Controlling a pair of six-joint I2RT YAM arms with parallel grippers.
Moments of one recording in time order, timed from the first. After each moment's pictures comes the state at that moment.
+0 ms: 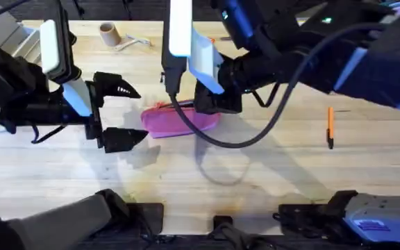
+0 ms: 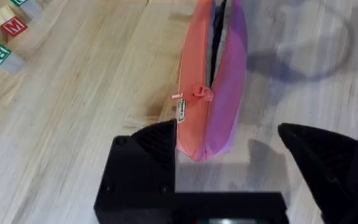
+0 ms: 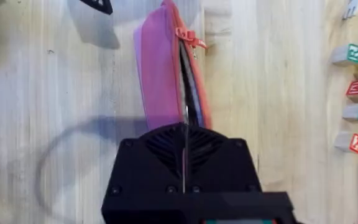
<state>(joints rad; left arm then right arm) 0.51 1.36 0.89 -1.26 0.95 1.83 0.74 1.50 1.25 -0.71 -0.29 -0.78</state>
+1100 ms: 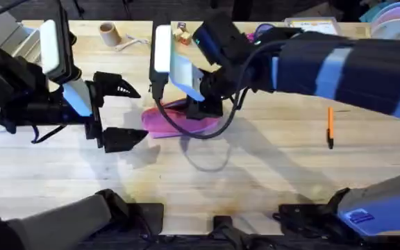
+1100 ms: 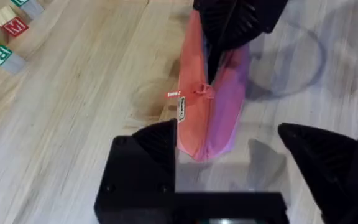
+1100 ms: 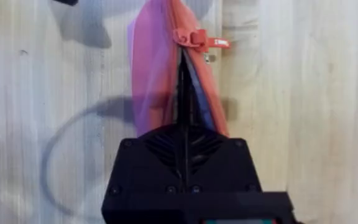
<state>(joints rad) 0.51 1.36 0.89 -1.26 0.95 1.83 0.74 1.73 1.25 -0.58 -0.32 -0.78</state>
